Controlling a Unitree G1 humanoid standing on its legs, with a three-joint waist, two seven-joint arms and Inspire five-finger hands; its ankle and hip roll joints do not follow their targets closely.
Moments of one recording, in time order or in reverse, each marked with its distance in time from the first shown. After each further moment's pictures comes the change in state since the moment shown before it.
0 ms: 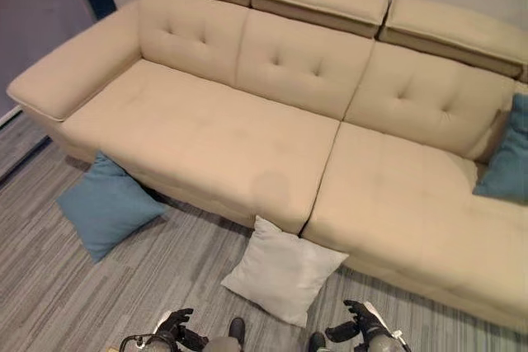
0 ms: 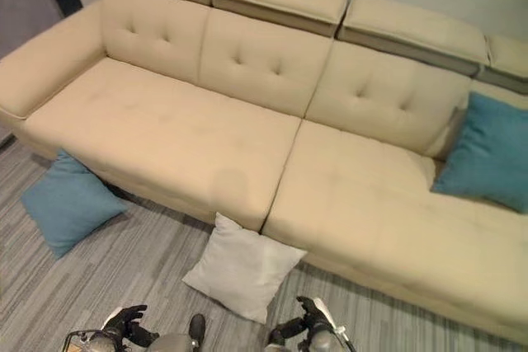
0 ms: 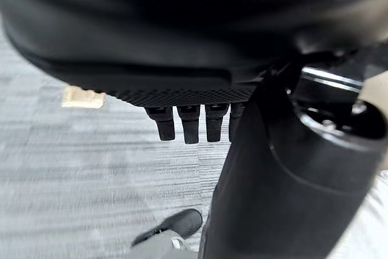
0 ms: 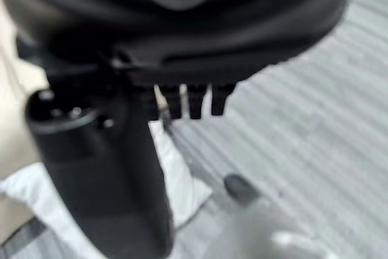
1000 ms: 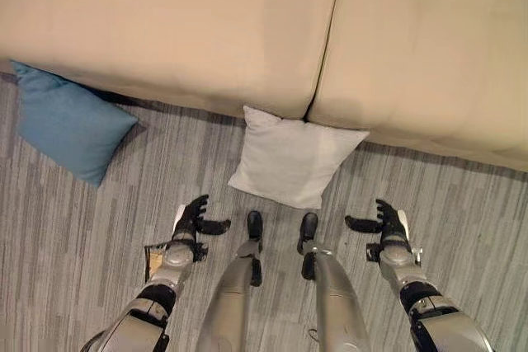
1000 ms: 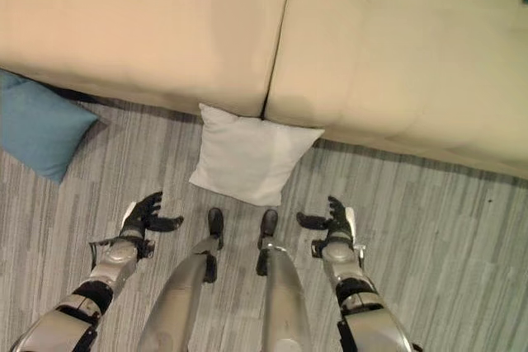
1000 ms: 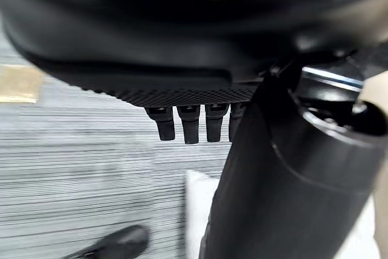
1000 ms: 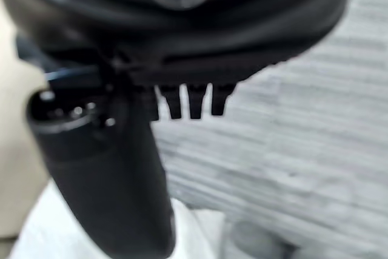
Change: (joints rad) left arm -0.413 0.014 -0.015 -0.247 -0.310 -0.085 0.133; right arm -0.399 -0.140 -0.181 -0.131 0.356 -0.069 -0.176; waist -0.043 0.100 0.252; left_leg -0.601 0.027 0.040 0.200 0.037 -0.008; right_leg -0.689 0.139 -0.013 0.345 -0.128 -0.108
